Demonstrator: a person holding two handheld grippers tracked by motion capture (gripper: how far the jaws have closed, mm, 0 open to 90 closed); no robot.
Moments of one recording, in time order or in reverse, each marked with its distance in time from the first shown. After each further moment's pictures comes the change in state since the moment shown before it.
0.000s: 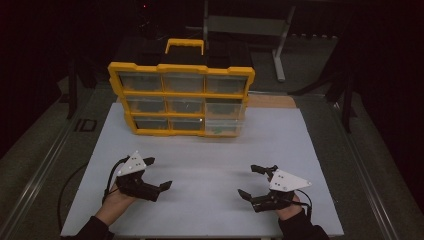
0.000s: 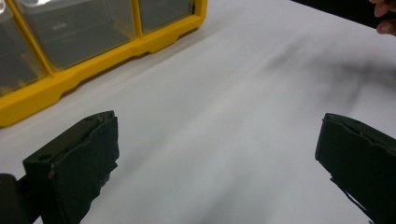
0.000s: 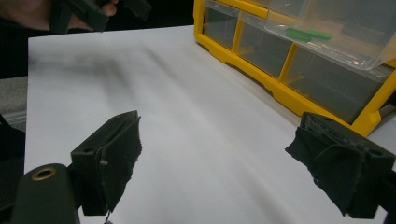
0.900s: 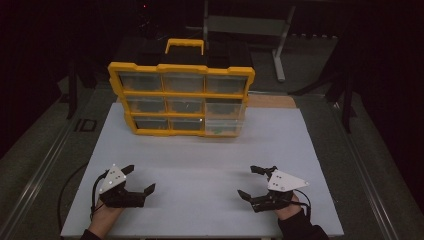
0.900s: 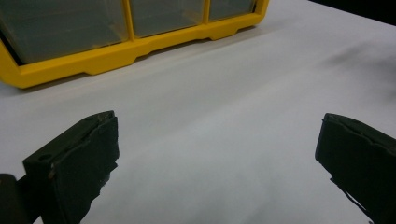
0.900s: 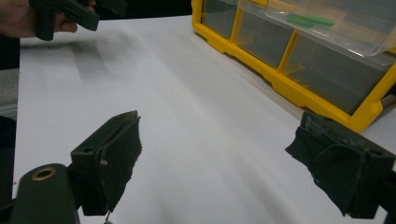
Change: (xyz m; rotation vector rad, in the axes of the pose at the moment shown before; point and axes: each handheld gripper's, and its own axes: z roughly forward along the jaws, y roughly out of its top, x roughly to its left) left arm 0.011 -0.053 -0.020 -0.103 0.186 -0.083; right arm -0.001 -0.006 0.004 0.031 -0.006 -0.005
